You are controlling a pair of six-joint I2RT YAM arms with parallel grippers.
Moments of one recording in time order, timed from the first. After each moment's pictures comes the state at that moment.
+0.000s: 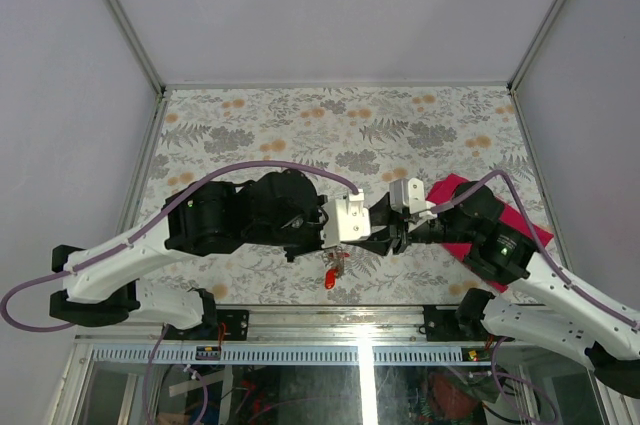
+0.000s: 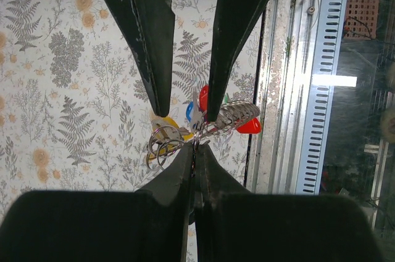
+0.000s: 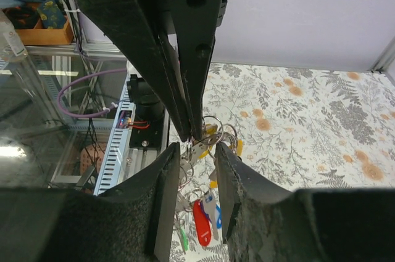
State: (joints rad) left arm -1.28 1.29 1.72 -1.18 0.03 0.27; right arm 0.94 0.77 0.86 -0.07 -0.62 -0.08
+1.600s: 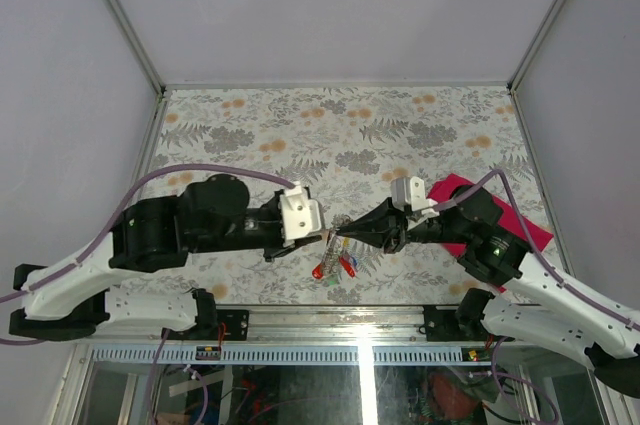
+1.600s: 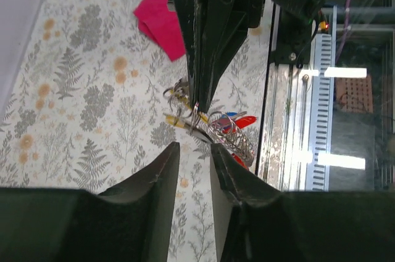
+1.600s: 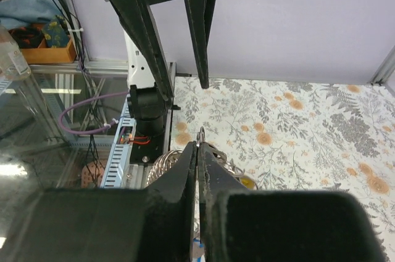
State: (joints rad) left arm -1.28 1.08 1.57 -0.95 0.02 0.25; right arm 0.94 0.79 0.80 0.09 -0.62 -0.01
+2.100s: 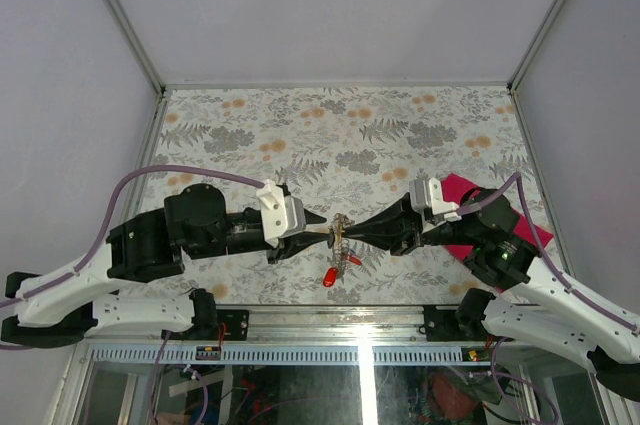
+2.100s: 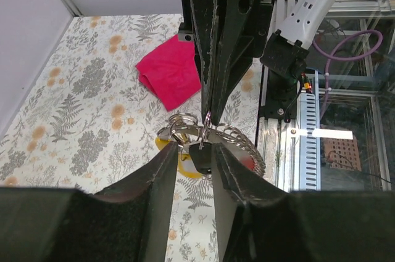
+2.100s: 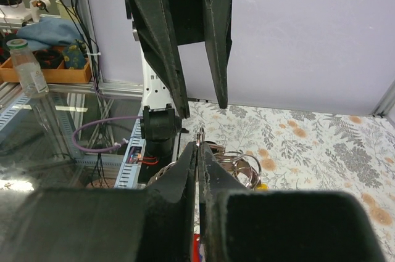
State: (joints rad) left arm -1.28 0.90 1.32 -0.60 0.06 0.17; right arm 0.94 0.73 0.80 0.16 -0.65 0.05
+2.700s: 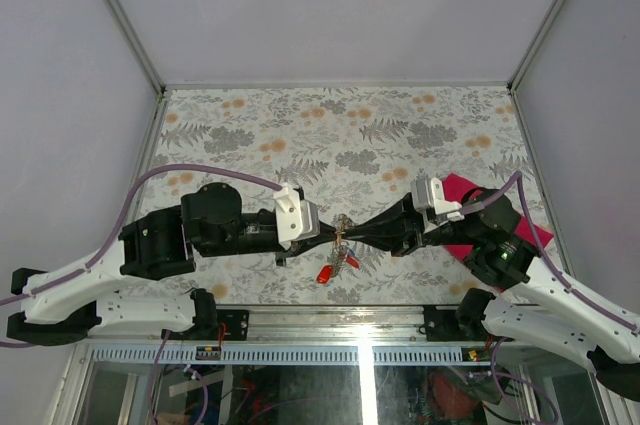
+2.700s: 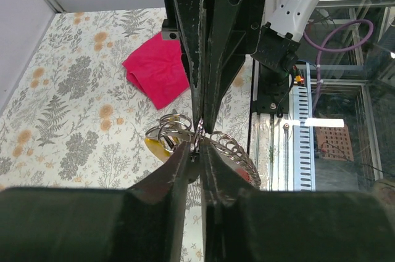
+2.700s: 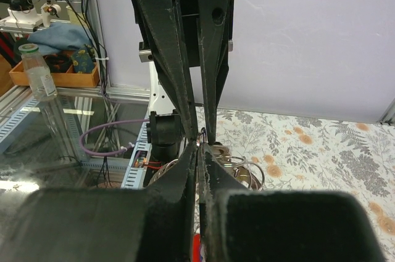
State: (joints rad) left arm -1.28 0.95 1.32 -0.59 0.11 0.18; right arm 0.94 0.73 0.80 0.19 -0.68 0.07
